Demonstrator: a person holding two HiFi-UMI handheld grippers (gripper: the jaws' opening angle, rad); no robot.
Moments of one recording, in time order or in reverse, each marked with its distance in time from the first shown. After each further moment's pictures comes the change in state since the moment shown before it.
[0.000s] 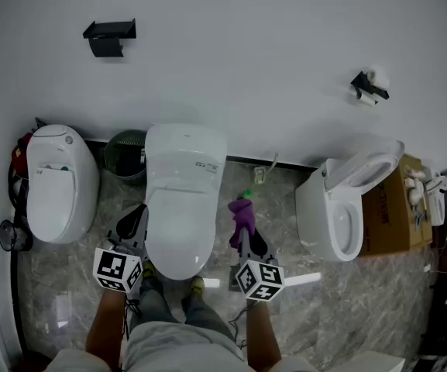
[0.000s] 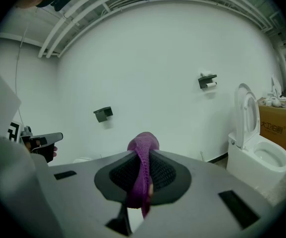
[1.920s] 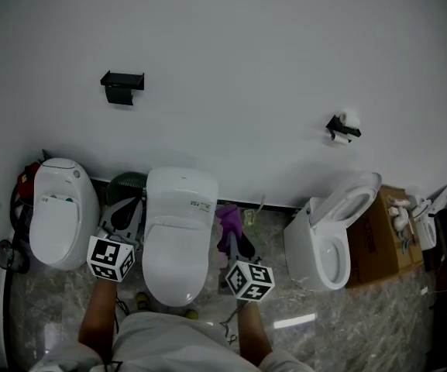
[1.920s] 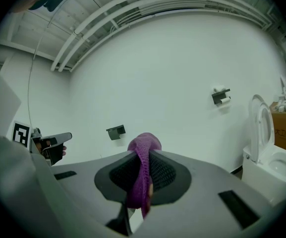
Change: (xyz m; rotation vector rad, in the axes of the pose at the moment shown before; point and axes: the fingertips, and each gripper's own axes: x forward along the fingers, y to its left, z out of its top) left arm -0.025 0.022 0.128 0.101 -0.155 0.031; right arm -0.027 0.065 0.104 -0.016 -0.150 0.117
